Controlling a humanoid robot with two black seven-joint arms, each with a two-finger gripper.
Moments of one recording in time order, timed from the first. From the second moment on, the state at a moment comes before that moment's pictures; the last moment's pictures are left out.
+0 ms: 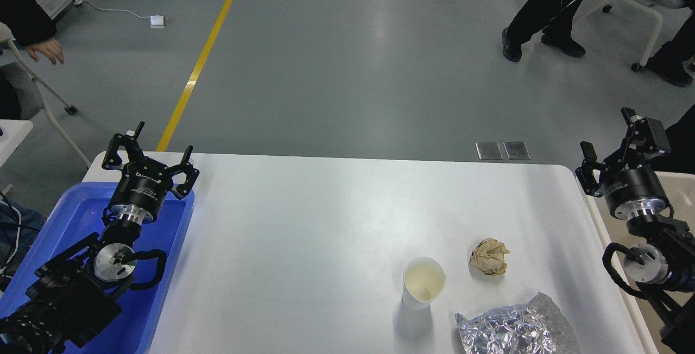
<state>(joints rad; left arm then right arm) -0.58 0.33 -0.75 -0.45 -0.16 -0.63 -0.53 0.43 -0.47 1.01 0.87 -0.37 -0.01 0.53</state>
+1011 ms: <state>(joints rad) -0.58 0.33 -0.75 -0.45 -0.16 -0.63 -0.53 0.44 -0.47 1.01 0.87 -0.37 -0.01 0.53</state>
